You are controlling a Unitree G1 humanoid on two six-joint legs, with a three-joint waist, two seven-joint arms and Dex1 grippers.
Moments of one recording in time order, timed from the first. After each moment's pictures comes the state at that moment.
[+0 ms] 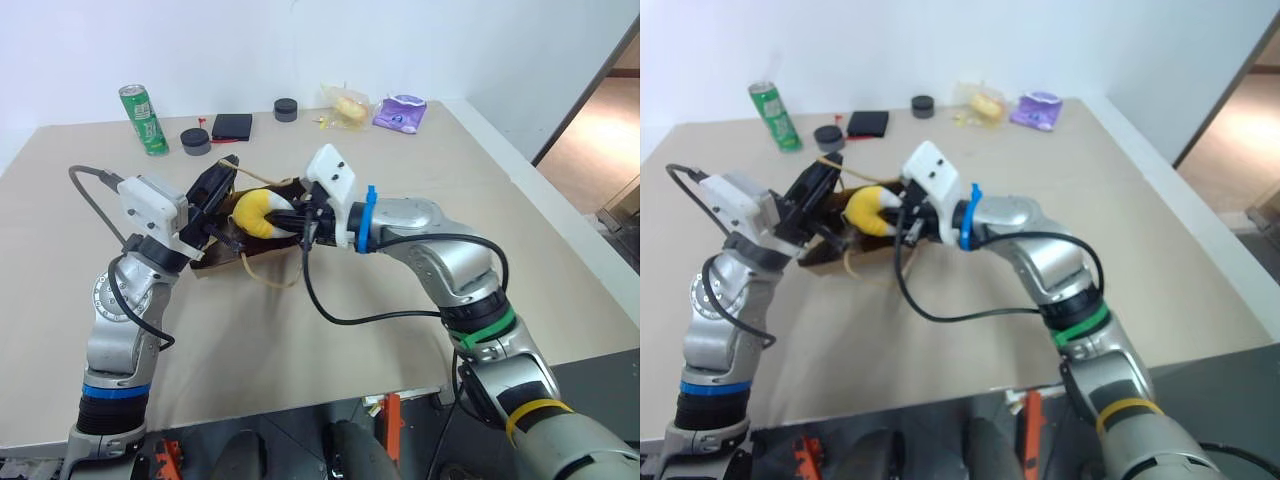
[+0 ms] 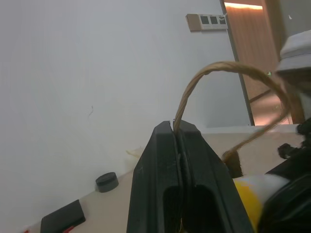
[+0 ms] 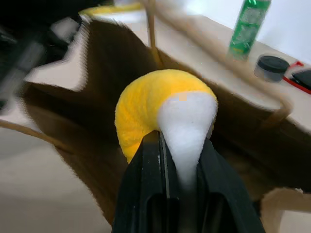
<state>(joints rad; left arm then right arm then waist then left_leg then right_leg) -0.35 0.36 0.12 -0.29 -0.33 -0.06 -0.48 -0.92 -0.32 0.31 -0.06 0.35 0.76 0.67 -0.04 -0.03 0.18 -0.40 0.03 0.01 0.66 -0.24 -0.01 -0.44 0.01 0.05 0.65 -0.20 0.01</state>
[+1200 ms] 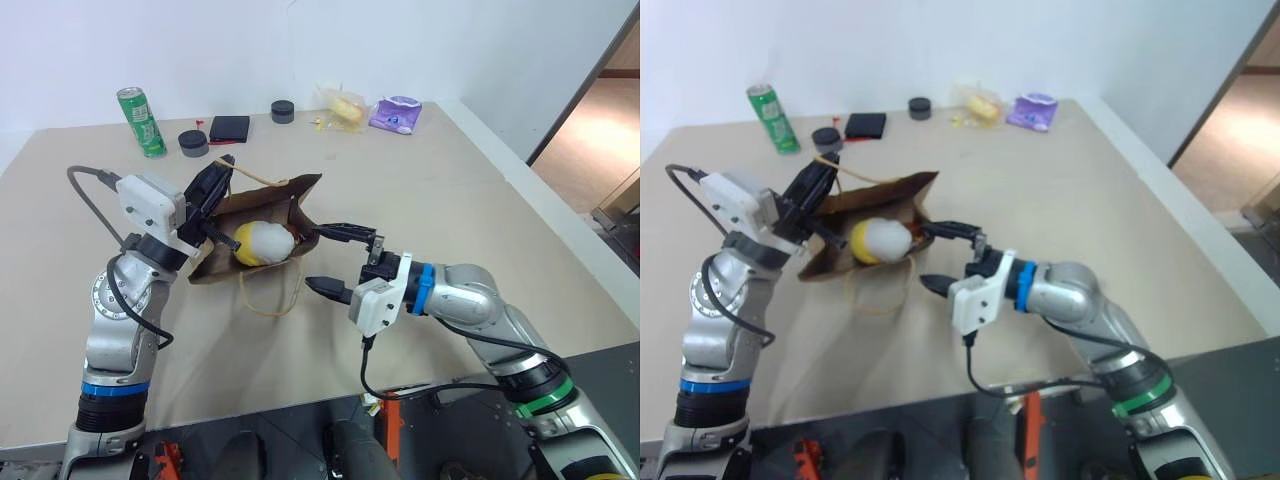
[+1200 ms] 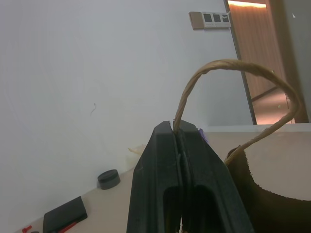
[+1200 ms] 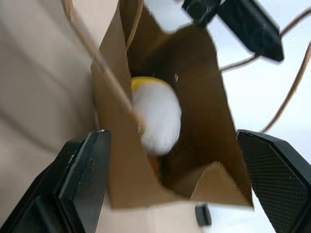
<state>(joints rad) -0.36 0.36 0.12 -0.27 -0.33 -0.06 -0.47 -0.51 -0.55 0.32 -0.16 -0.28 -0.47 0.64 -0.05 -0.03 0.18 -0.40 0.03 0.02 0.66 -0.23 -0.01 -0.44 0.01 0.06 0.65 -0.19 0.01</state>
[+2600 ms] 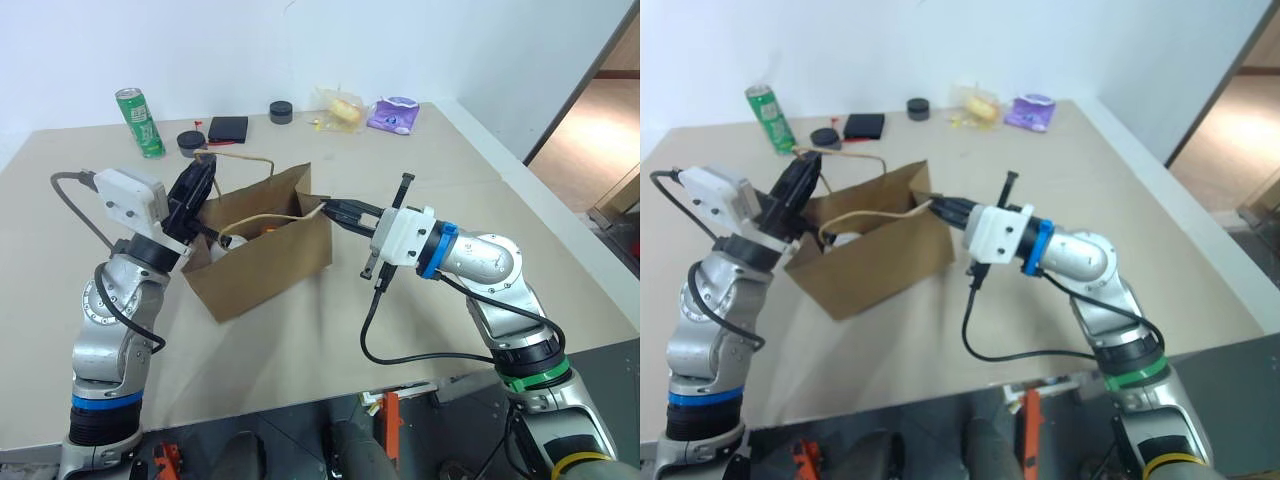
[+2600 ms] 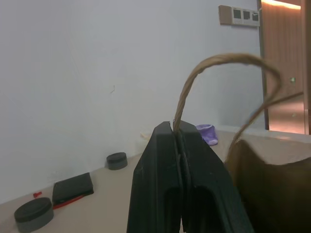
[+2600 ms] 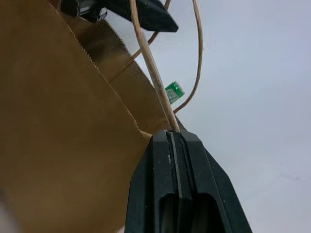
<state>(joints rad) -0.33 0.35 0.16 -0.38 -0.40 0.13 -0.36 -0.60 -0.53 0.18 -0.16 0.02 -0.19 0.75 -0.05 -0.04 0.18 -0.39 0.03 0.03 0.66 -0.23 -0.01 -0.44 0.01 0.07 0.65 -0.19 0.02</state>
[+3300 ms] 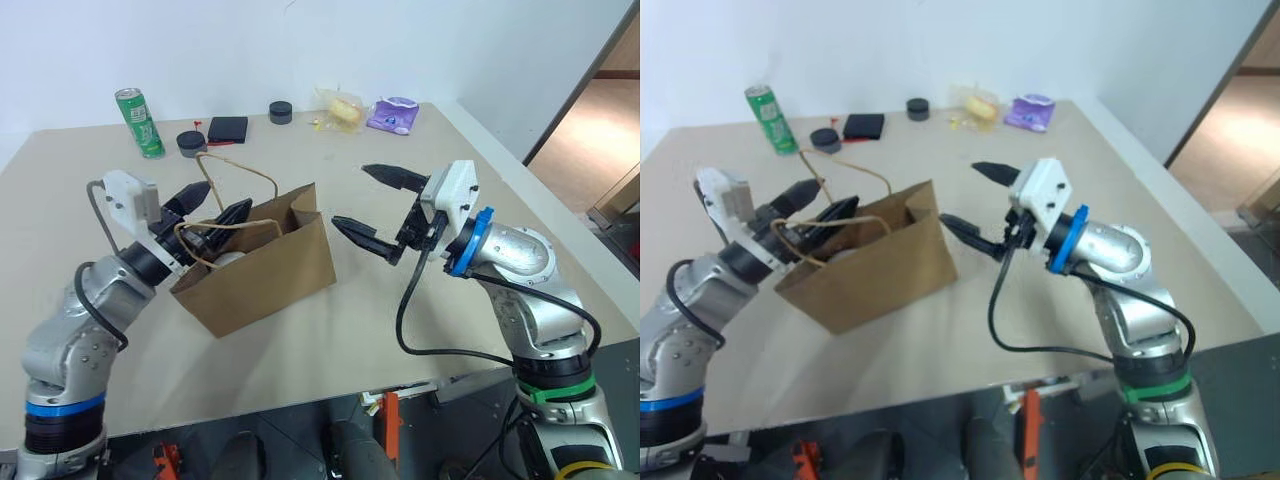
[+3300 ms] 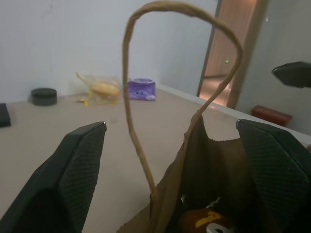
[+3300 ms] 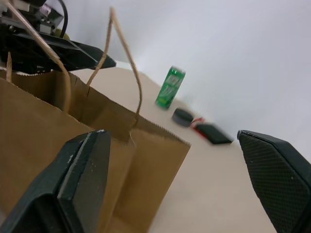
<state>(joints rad) -0.31 0.52 0.28 -0.43 -0.87 0.60 -0.45 -0.53 -0.54 0.00 -0.34 0.45 0.41 0.77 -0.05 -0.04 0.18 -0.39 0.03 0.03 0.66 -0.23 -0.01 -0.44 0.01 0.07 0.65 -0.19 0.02</state>
